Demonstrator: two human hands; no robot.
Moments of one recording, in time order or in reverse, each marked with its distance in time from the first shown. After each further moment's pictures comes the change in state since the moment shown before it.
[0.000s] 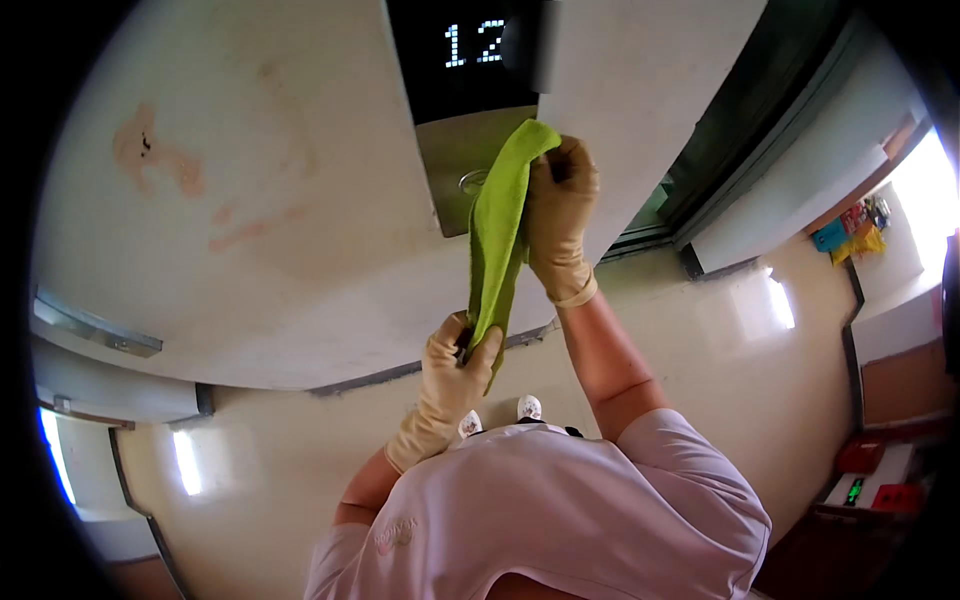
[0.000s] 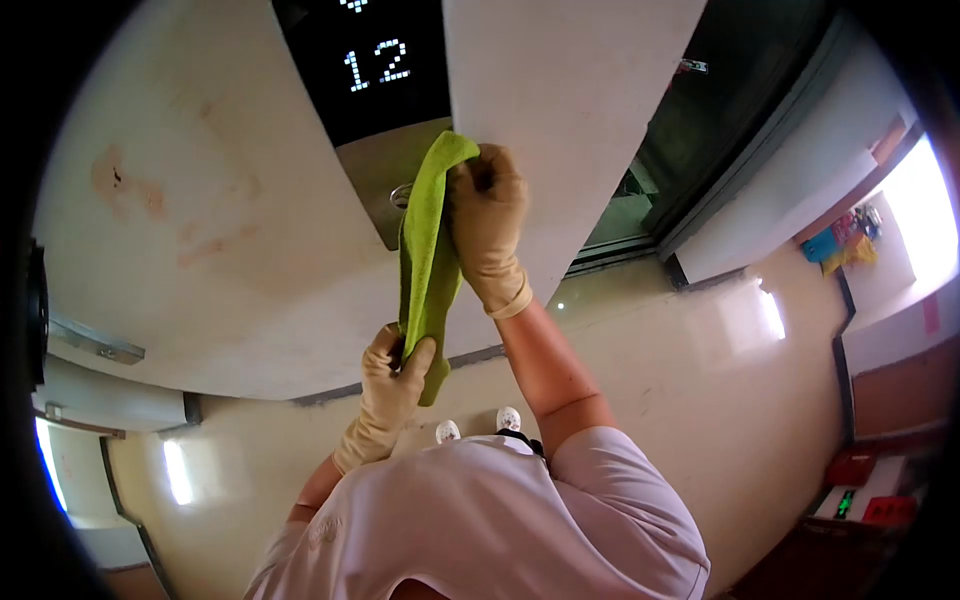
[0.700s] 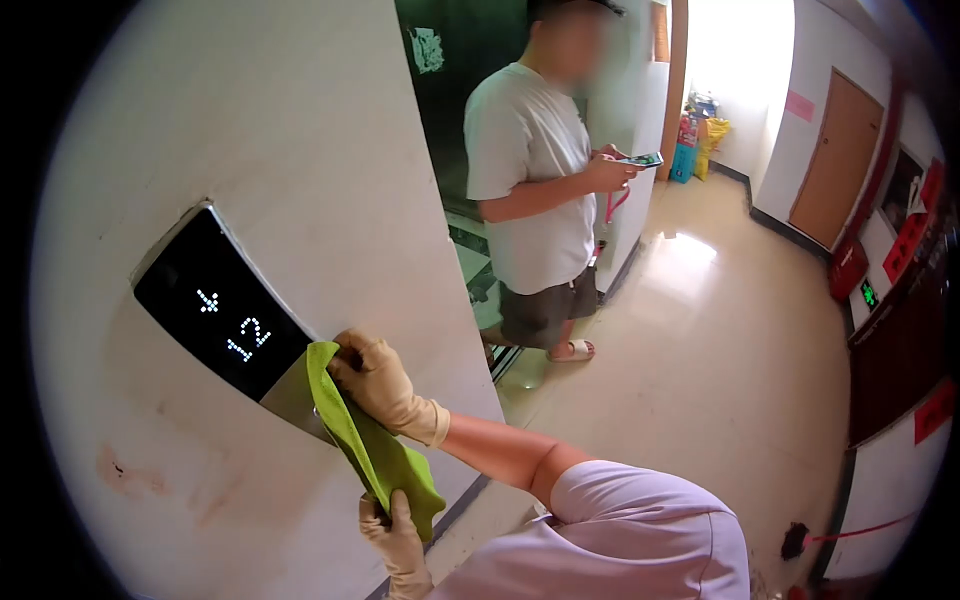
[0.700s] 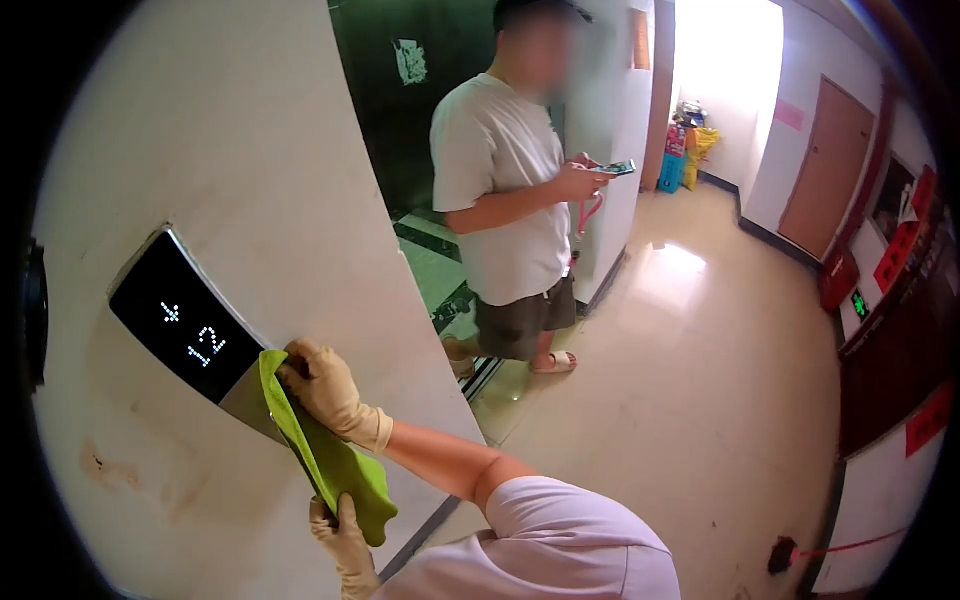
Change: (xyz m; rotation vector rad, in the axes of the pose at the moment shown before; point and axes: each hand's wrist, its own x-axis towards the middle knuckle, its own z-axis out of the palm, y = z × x) left_hand 0.015 0.003 -0.004 0.054 0.021 0.150; right_hand 0.011 -0.027 0.004 -0.125 0.016 -0.088
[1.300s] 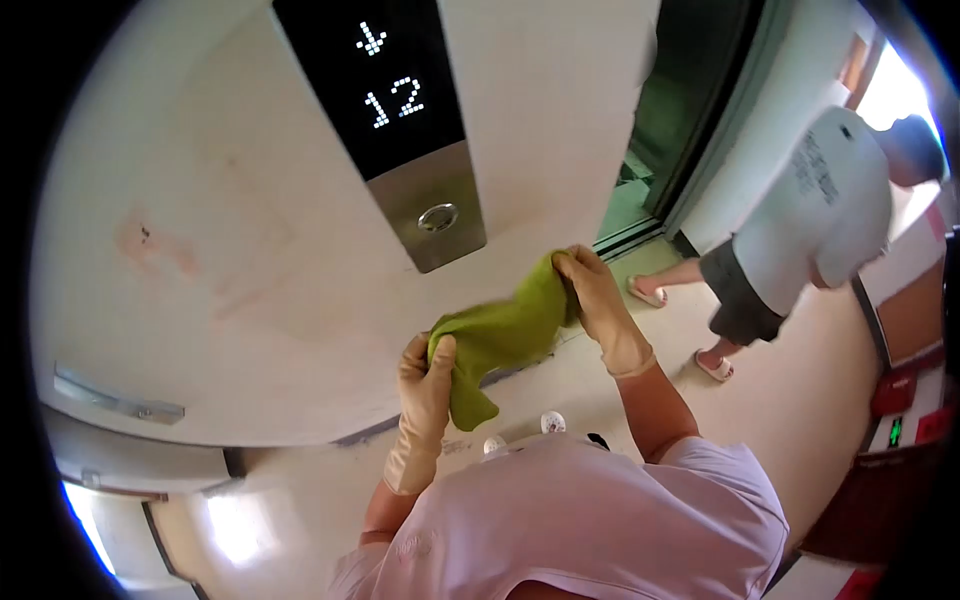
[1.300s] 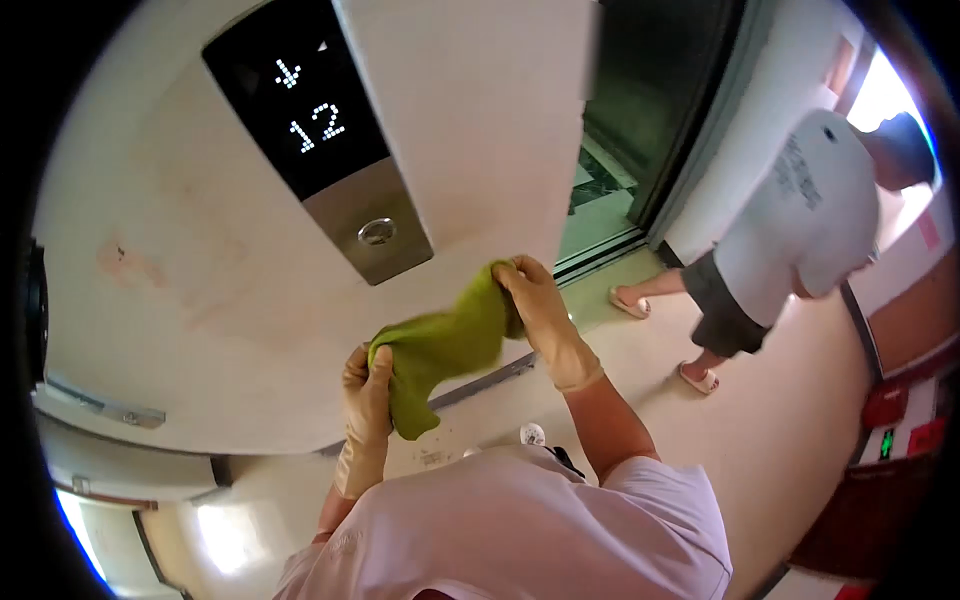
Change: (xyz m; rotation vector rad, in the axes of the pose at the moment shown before) left_hand -0.005 0.032 -0.008 -0.192 0.005 -0.258; right_hand -0.065 0.005 -0.112 0.154 -0.095 0.702
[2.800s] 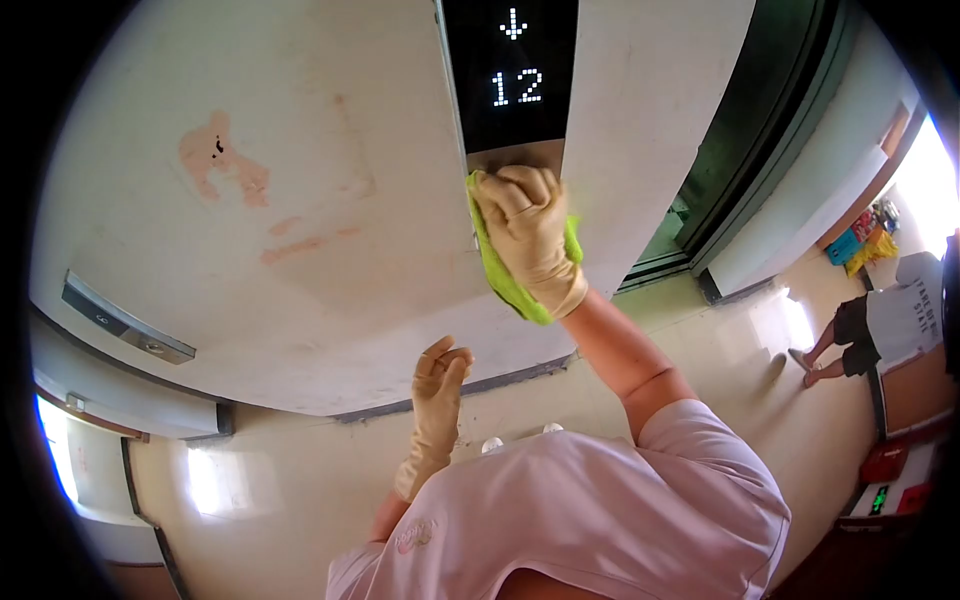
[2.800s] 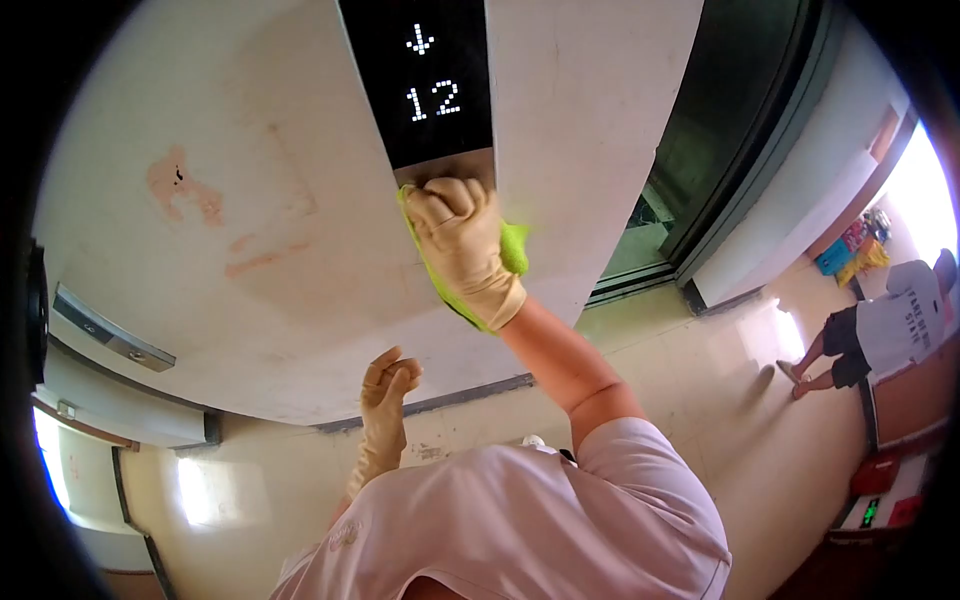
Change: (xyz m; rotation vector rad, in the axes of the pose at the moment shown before) left_hand -0.015 -0.040 -0.050 -0.163 0.177 -0.057; right_hand 0.071 -0.016 0.150 -0.734 0.210 -1.577
